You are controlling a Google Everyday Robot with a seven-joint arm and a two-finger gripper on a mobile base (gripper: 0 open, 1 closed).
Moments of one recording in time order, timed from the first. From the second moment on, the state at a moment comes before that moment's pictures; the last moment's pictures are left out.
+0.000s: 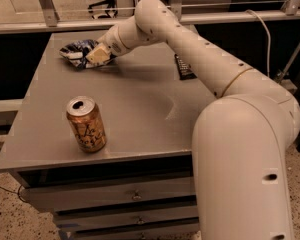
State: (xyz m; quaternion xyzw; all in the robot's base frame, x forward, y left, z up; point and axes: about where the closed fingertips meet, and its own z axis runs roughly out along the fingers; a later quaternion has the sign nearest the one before) arm 0.783 0.169 0.844 -0.55 0.68 0.23 0.43
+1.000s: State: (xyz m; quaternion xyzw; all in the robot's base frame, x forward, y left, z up) arm 0.783 0.118 0.939 -0.55 0.64 0.16 0.51
